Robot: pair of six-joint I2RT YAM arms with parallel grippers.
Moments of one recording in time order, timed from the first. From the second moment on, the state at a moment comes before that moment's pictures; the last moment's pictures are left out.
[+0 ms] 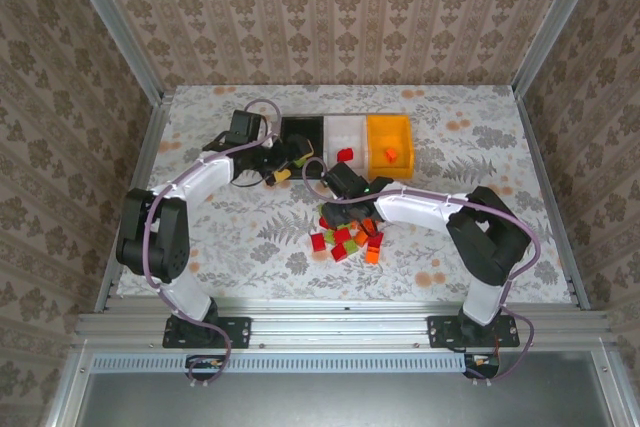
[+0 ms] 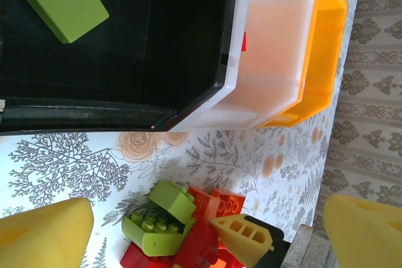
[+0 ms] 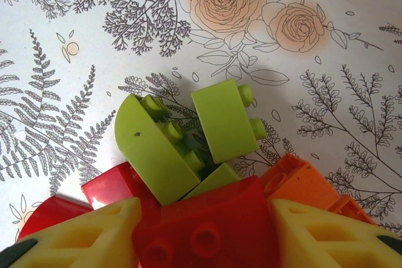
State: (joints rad) left arm -0.36 1.69 1.17 -0.35 0.59 -0.80; right arm 0.77 1.78 1.13 -0.42 0.11 0.28
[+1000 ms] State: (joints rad) left arm -0.32 1.69 1.17 -0.35 0.61 -0.80; right arm 0.77 1.78 1.16 -0.42 0.14 0.29
